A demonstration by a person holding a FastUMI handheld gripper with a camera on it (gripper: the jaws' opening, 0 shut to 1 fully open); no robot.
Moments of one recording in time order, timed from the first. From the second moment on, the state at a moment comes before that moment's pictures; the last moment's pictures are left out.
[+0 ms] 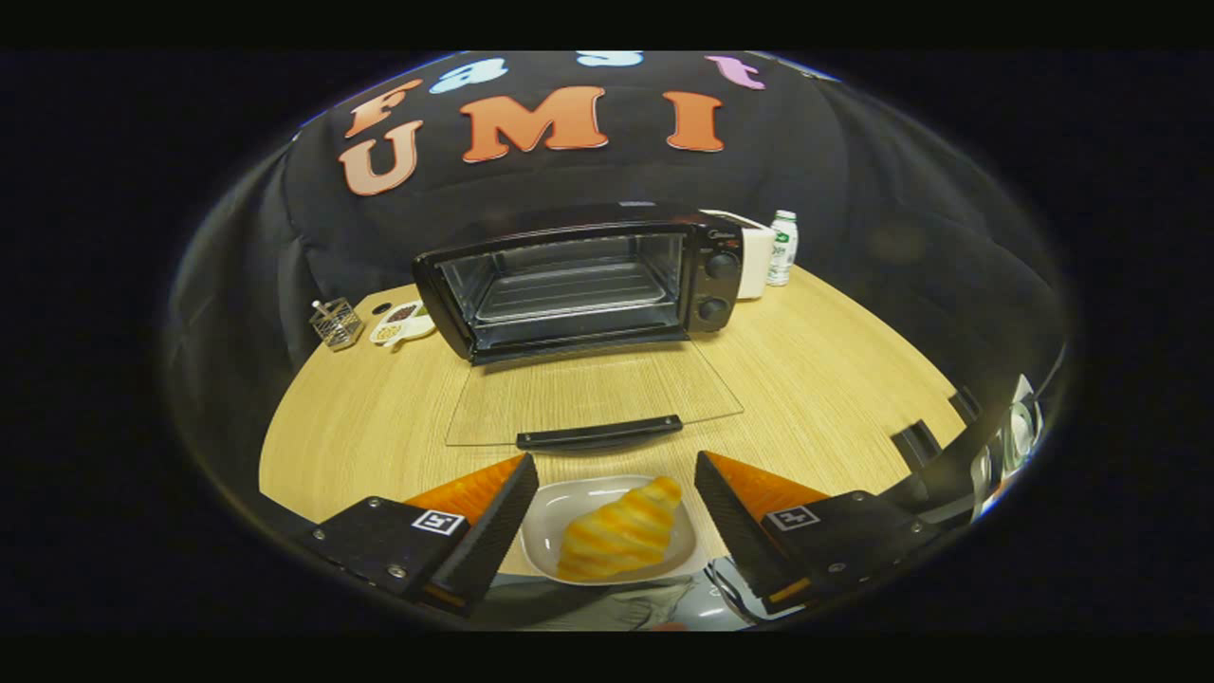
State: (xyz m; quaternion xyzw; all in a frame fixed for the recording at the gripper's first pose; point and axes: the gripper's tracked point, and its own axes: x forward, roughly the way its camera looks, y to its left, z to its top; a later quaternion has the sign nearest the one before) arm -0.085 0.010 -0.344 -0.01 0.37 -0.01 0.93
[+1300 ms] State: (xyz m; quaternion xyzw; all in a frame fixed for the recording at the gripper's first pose) arm -0.147 0.010 -0.443 0.05 0.45 -0.10 0.88
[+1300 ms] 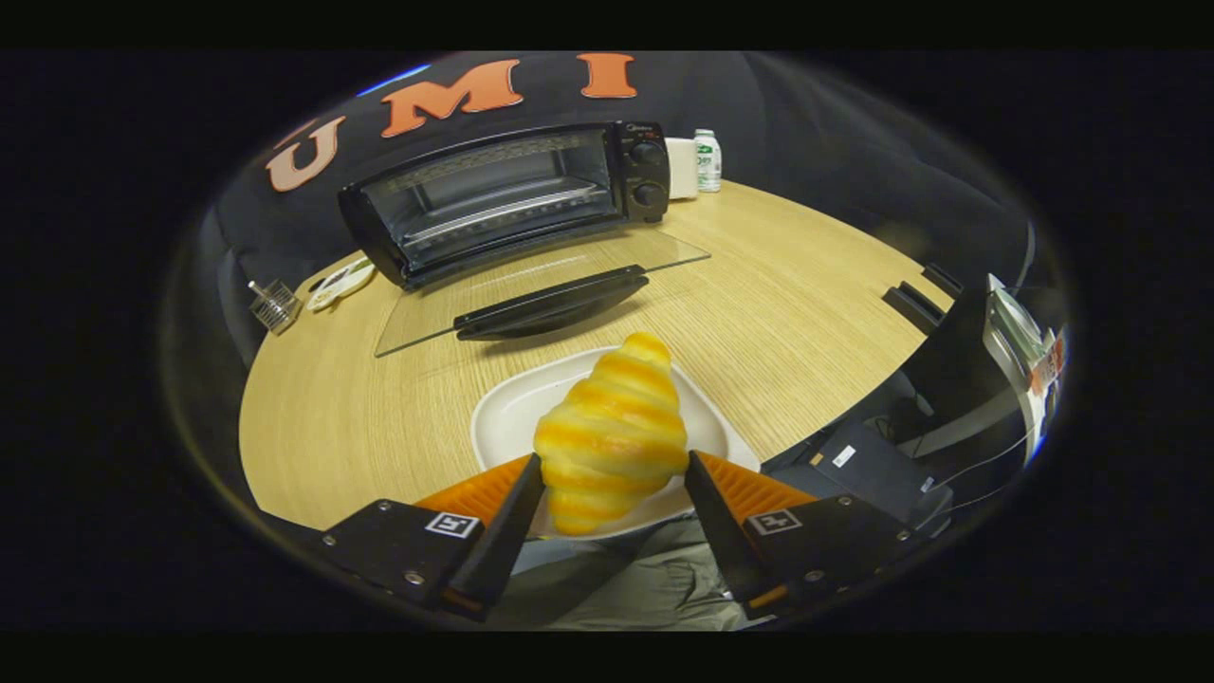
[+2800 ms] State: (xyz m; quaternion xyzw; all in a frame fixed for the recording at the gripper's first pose) arm 0.046 0.068 -0.328 -0.01 0.36 0.06 0.93
